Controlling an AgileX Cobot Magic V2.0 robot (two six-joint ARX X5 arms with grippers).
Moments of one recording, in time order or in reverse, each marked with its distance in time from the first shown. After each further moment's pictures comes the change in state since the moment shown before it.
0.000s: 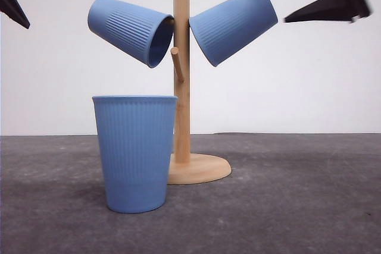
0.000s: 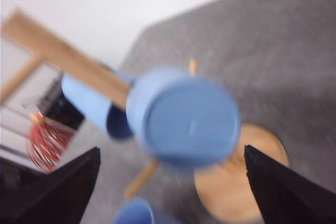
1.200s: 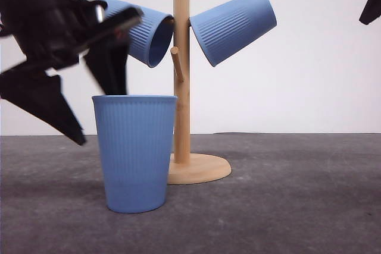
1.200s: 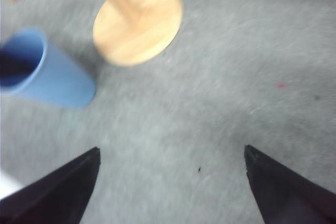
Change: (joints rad) left_arx -0.385 0.704 0.263 -0.041 -0.061 -0.077; right_arx -0.007 -0.332 -0.108 -0.670 0.212 -0.463
